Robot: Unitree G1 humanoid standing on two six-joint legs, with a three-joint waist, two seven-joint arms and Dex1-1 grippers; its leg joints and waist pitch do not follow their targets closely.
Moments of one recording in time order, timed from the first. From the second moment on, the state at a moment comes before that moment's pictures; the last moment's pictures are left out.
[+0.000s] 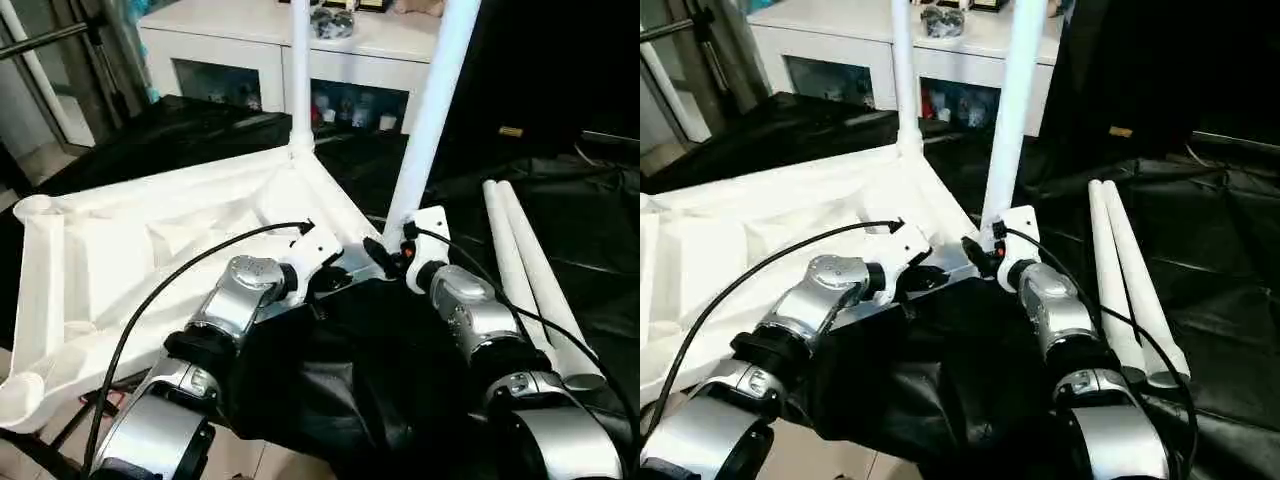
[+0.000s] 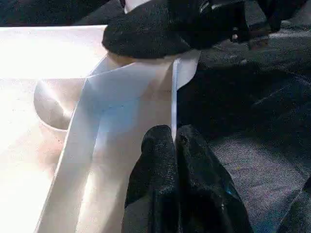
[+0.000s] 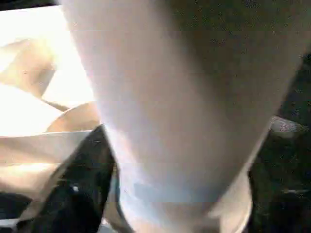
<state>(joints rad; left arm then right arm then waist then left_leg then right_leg) -0.69 0.11 -0.21 0.76 0.13 0.16 -0.81 -0.66 -0.09 -0.07 0.93 0.08 0.05 0.44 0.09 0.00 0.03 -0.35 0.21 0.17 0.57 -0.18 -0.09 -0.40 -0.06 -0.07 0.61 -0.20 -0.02</state>
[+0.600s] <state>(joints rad) -0.63 0.25 -0.25 0.67 0.09 0.08 -1.16 -0.53 -0.26 0.03 0.74 0.14 0.05 1.09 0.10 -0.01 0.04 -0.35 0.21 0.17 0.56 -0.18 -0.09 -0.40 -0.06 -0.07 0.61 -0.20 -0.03</state>
